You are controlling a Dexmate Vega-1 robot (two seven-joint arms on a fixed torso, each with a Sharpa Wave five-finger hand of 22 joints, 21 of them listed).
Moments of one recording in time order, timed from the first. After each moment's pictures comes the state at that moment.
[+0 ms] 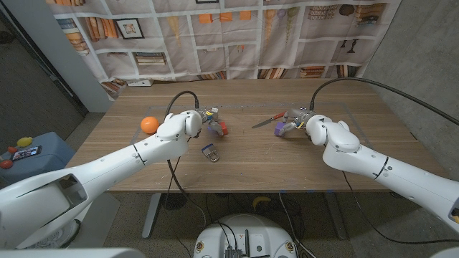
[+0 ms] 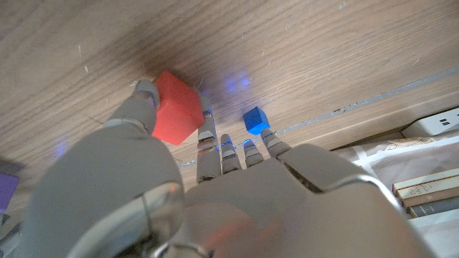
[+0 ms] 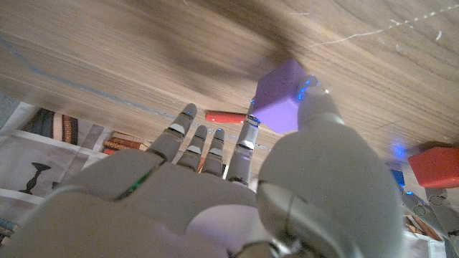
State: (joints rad) left arm 0.51 0.75 0.94 -1.89 0.61 0.74 -0.40; left_hand 0.80 0.05 0.48 -0.17 0.19 0.69 0.10 0.26 0.21 0.08 -0.02 0.18 0.17 -0.08 0.05 0.17 0.17 -0.10 0.07 0.18 0.17; right arm -0.66 -0.87 -0.84 -2.01 -0.62 -0.77 0.33; right_hand 0.96 -0.03 0.30 -0.17 0.31 0.66 -0.11 0.77 0.22 0.19 -0.05 0.22 0.21 0.04 0.00 0.32 0.32 0.31 0.01 0.20 0.17
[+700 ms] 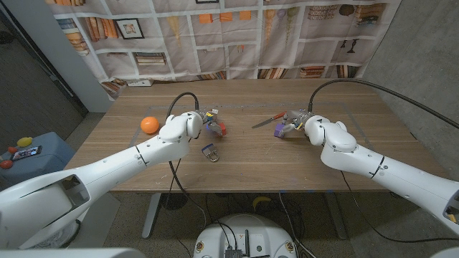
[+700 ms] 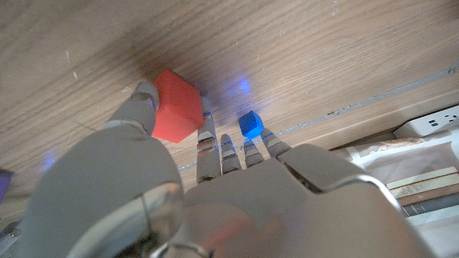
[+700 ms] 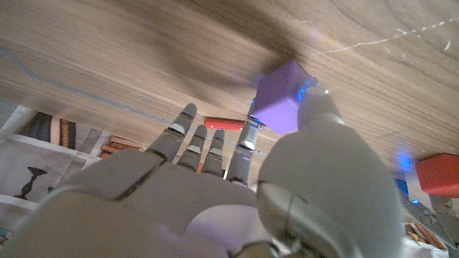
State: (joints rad) left arm 0.51 0.74 0.96 -1.88 0.64 0.76 -0.40; left_hand 0.79 0.04 0.47 -0.17 0.19 0.68 0.09 0.25 0.21 0.07 -0.03 0.18 0.17 -0.07 0.05 0.18 0.17 -0.10 0.08 0.18 0.17; right arm -0.65 -0.85 -0.86 -1.97 -0.63 -0.76 0.34; right_hand 0.96 -0.03 0.30 -0.16 0.31 0.65 -0.12 0.77 0.22 0.19 -0.05 0.22 0.21 0.04 0.00 0.32 0.32 0.31 0.01 0.20 0.17
